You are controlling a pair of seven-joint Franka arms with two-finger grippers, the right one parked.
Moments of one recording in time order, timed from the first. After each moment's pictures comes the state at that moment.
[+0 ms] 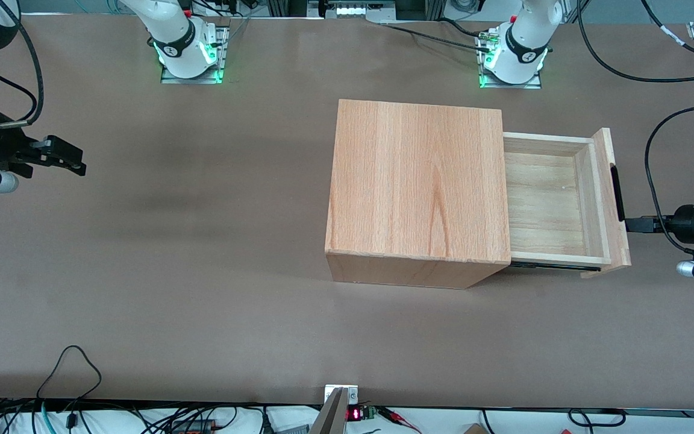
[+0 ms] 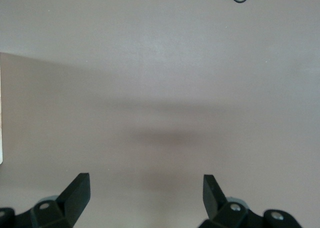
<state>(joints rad) 0.28 0.56 -0.02 -1.33 -0.24 1.53 0.19</state>
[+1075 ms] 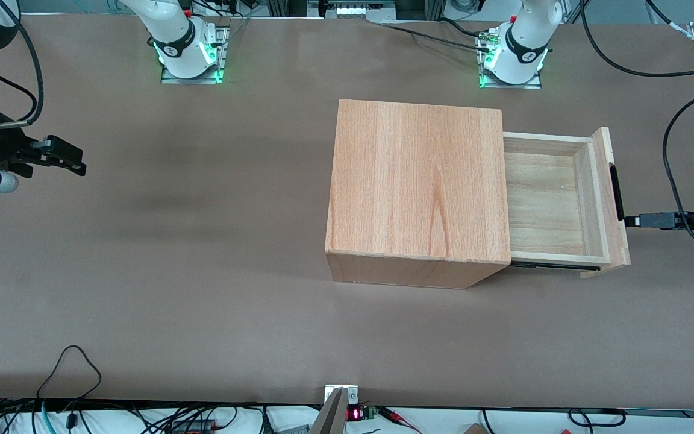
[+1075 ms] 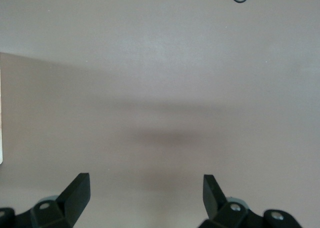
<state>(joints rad) 0.28 0.57 -0.02 -1.18 -0.24 1.42 0.19</state>
